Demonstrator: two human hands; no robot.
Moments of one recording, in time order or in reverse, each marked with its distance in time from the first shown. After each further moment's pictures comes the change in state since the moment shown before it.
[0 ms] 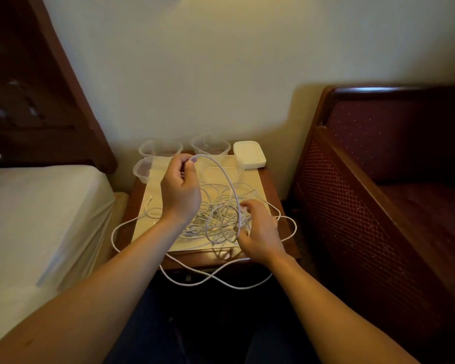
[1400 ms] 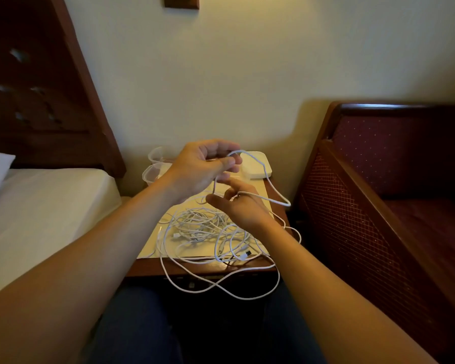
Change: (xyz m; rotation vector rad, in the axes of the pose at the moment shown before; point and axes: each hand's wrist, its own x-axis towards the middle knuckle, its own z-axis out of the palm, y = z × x) left_hand 0.036 0.076 -0.028 -0.263 -0.653 -0.117; right_hand 0.052 -0.099 -0.030 0.441 -0.157 0.080
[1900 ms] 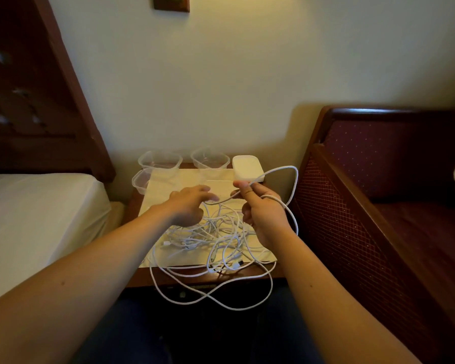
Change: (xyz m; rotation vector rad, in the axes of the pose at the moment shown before) left_hand 0.033 -0.110 -0.018 1.109 -0.334 -0.242; right_hand -0.005 0.012 -0.032 0.554 0.202 0.131
